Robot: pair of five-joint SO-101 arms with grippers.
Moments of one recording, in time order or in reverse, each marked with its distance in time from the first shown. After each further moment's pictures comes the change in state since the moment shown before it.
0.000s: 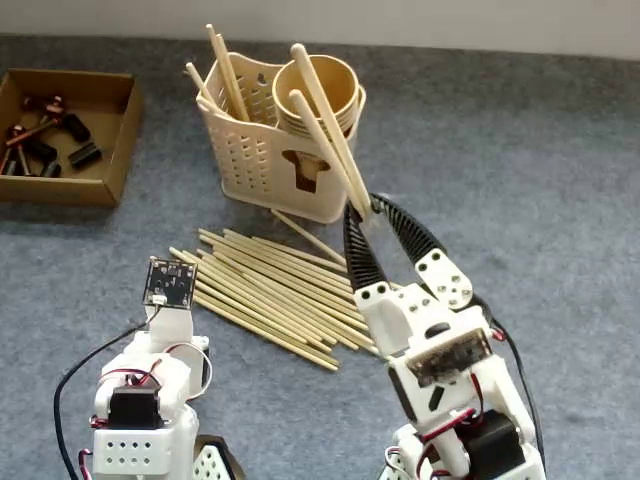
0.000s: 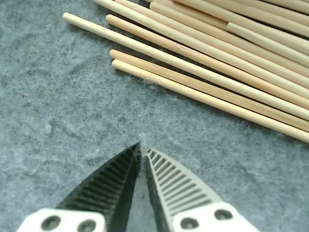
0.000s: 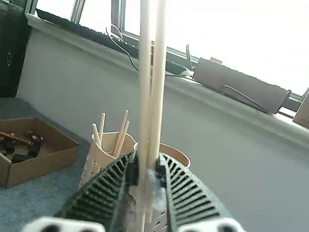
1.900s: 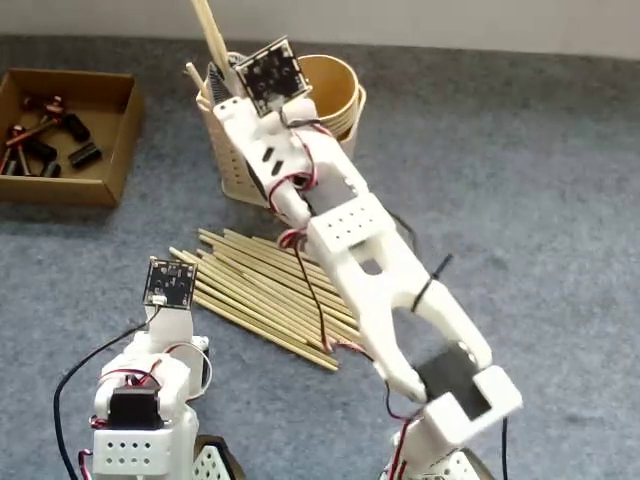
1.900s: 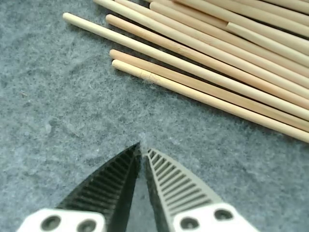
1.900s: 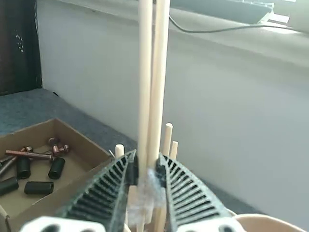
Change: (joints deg) left arm 0.0 0.0 0.0 0.0 0.0; right arm -6.6 98.9 -61.0 -26.8 -11.3
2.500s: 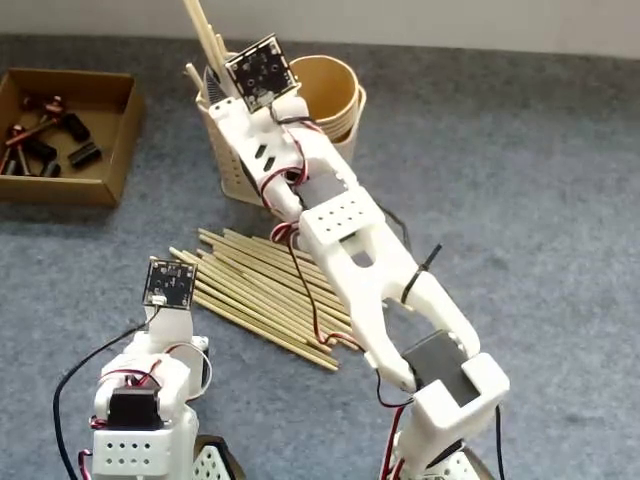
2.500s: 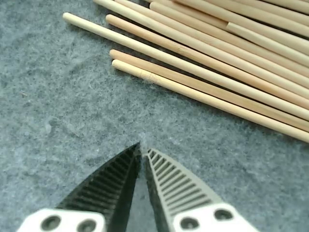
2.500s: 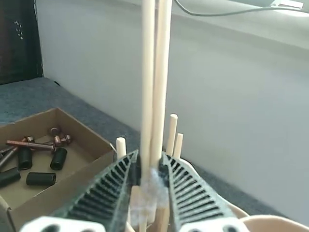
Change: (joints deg) left arm 0.0 0.0 0.0 0.0 0.0; right arm -0.3 3.3 -2.8 2.9 0.0
